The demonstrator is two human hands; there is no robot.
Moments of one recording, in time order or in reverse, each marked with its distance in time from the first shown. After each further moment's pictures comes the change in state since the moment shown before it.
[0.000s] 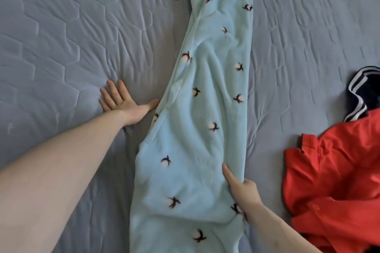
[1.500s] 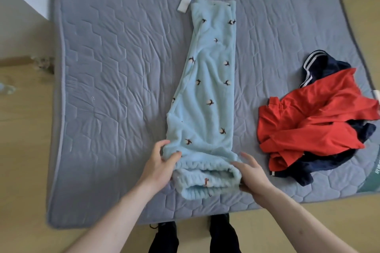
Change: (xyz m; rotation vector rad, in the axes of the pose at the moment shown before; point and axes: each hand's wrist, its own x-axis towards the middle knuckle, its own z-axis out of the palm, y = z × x) left_hand -0.386 -0.115 0.013 -0.727 -0.213 0.095; right_hand -0.249 0.042 -0.079 0.028 -0.210 -0.018
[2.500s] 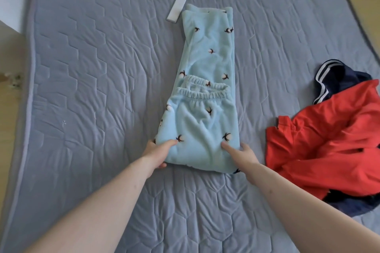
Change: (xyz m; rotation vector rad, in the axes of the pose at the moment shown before) left_hand 0.198 0.041 0.035 -0.128 0.094 -0.233; right_hand 0.181 -0.081 0.011 -0.169 0.159 -0.147
